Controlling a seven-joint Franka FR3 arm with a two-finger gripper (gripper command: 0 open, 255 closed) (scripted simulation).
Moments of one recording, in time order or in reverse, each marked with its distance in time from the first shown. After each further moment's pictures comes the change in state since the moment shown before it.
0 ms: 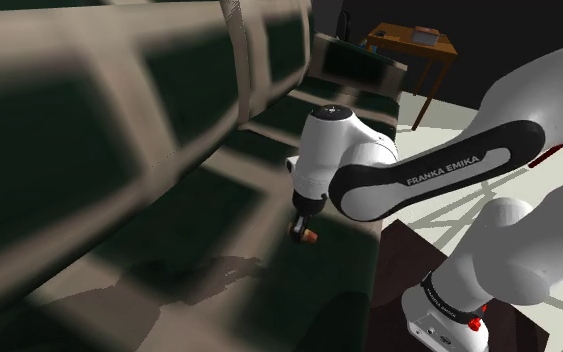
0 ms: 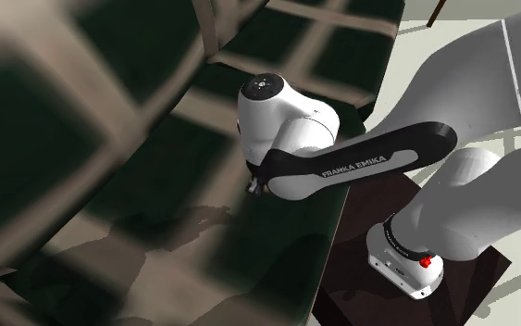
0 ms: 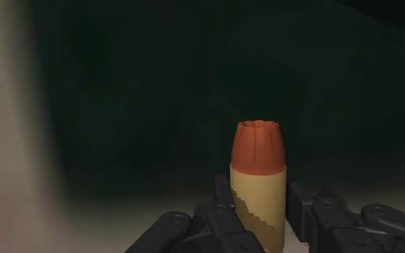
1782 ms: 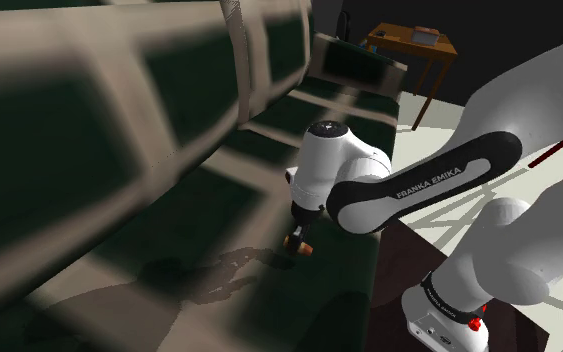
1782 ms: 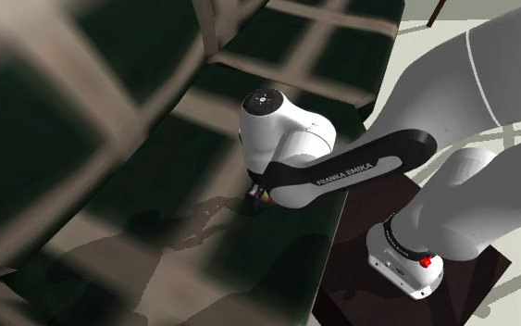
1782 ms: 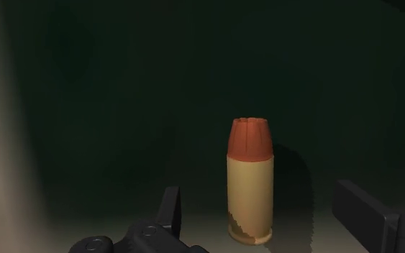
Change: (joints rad) arm -0.005 0.064 0.015 -0.037 -0.014 0.098 0.017
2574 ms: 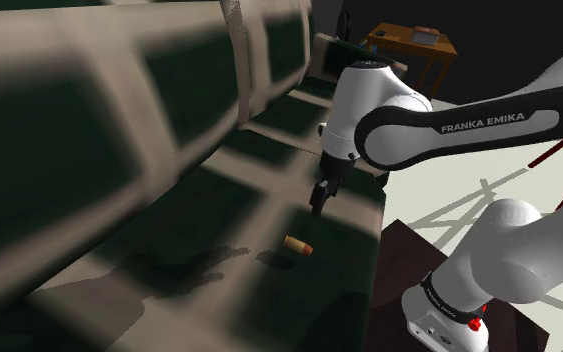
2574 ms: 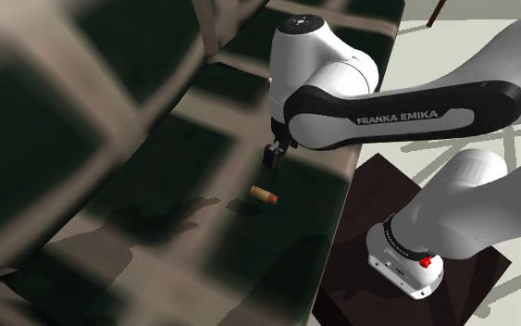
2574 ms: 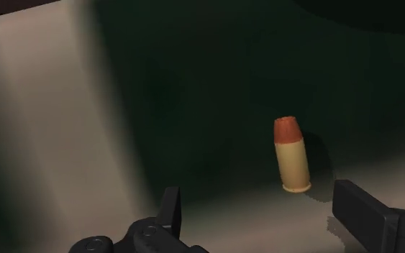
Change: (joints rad) arm -0.060 -0.275 -0.148 0.038 0.046 -0.332 -0.024
